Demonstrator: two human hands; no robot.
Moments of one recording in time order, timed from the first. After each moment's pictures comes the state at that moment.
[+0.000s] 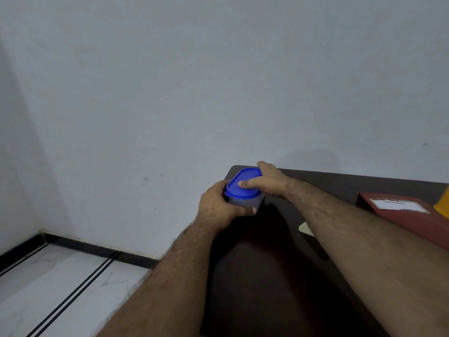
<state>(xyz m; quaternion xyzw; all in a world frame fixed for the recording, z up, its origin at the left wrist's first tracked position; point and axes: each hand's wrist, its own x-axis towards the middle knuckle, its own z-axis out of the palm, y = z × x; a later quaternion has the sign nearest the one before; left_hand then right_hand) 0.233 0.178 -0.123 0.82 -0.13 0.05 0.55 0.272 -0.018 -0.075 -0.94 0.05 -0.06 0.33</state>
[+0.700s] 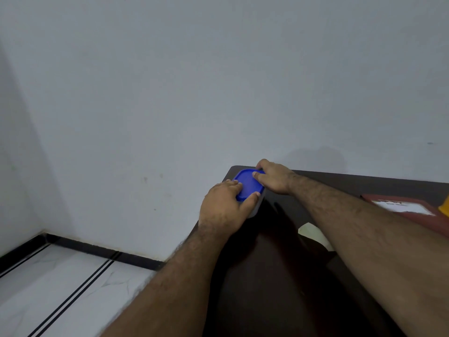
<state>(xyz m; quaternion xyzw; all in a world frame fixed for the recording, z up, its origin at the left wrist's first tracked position) 0.207 0.156 -0.102 0.92 -0.19 0.21 0.28 0.288 -0.045 -0.070 -0.98 0.00 -0.09 0.19</state>
